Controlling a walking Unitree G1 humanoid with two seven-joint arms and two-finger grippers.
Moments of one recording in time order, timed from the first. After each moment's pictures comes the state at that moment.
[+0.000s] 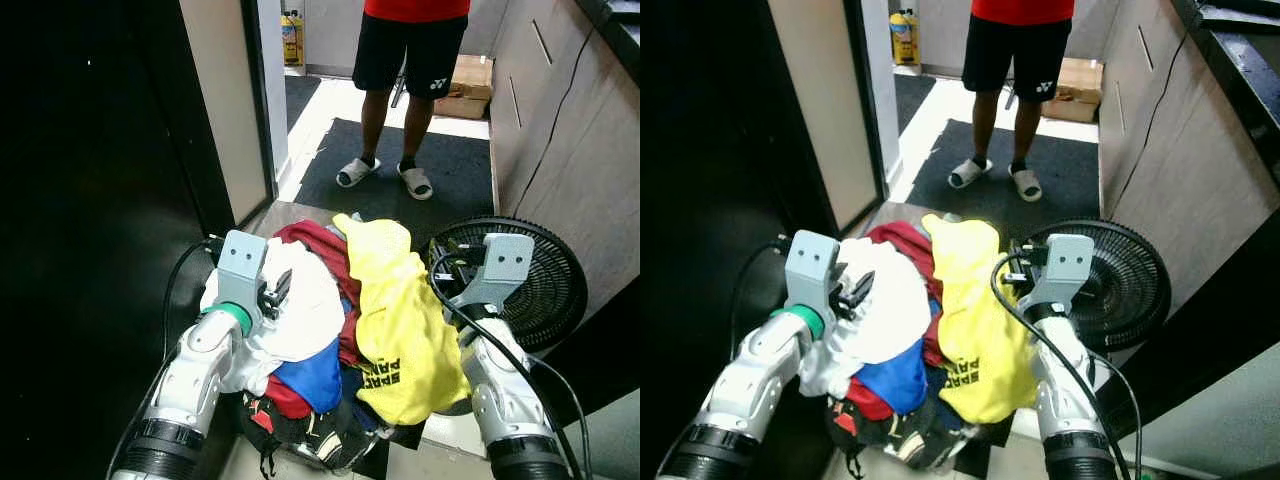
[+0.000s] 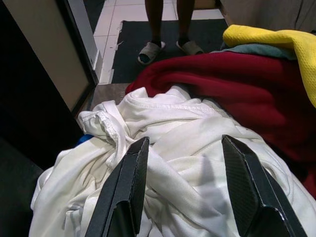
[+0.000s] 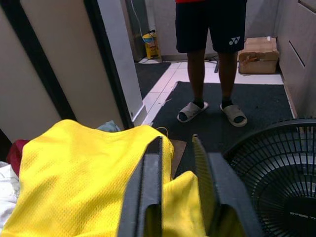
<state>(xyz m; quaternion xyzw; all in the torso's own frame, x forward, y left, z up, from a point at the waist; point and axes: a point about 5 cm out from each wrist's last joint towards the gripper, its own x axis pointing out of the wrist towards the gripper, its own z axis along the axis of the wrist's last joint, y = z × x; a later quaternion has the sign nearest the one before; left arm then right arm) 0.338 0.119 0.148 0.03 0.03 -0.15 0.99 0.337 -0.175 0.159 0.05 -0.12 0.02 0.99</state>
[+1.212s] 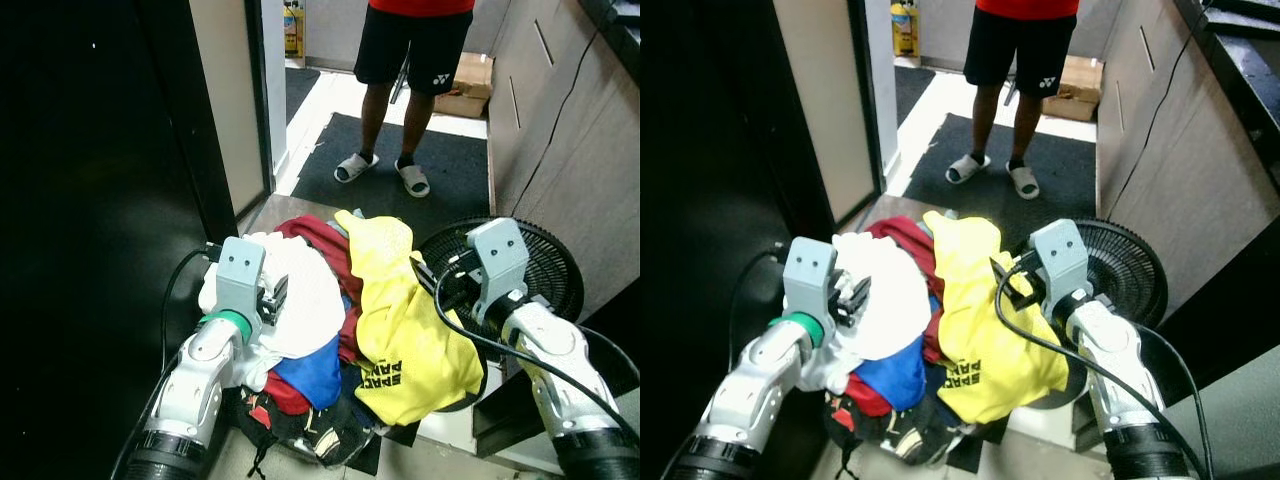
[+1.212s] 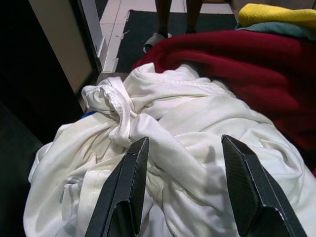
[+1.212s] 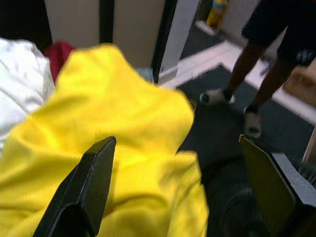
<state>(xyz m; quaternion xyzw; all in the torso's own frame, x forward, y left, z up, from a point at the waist) 0.332 0.119 0.142 0.02 0.04 -0.13 0.99 0.335 -0.194 0.163 -0.15 -0.03 0.18 0.97</state>
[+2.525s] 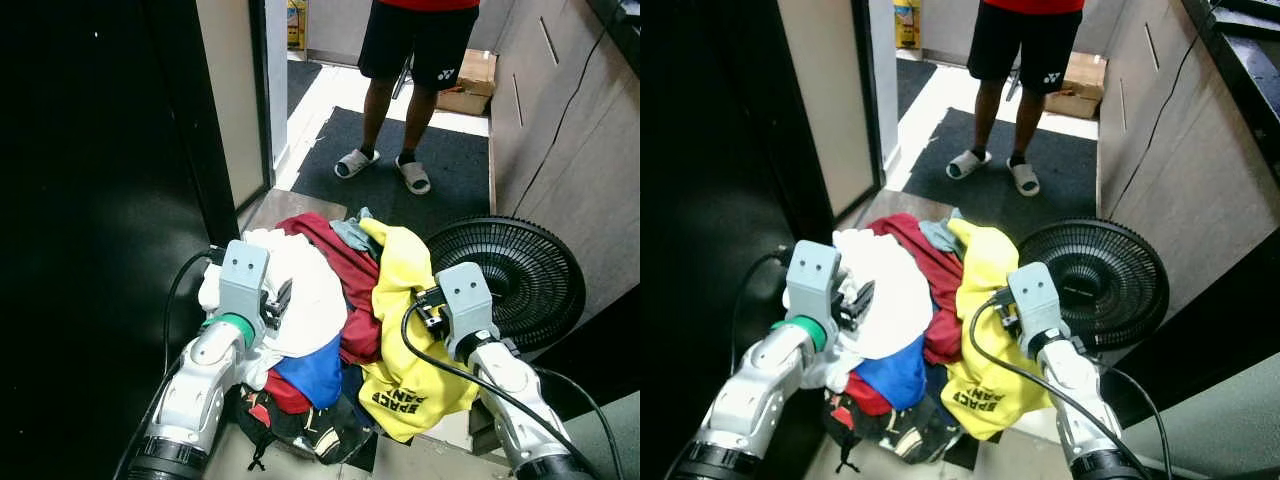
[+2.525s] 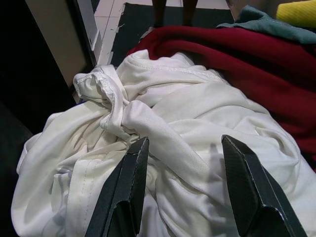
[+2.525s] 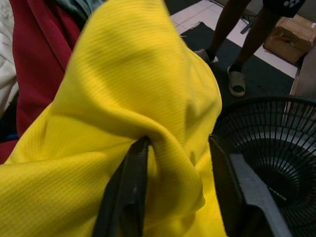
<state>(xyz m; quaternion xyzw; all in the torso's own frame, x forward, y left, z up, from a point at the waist) 0.326 0.115 0.141 0.02 0.04 -0.14 0.99 0.325 -0.186 0.118 -0.16 0.00 0.09 0.98</state>
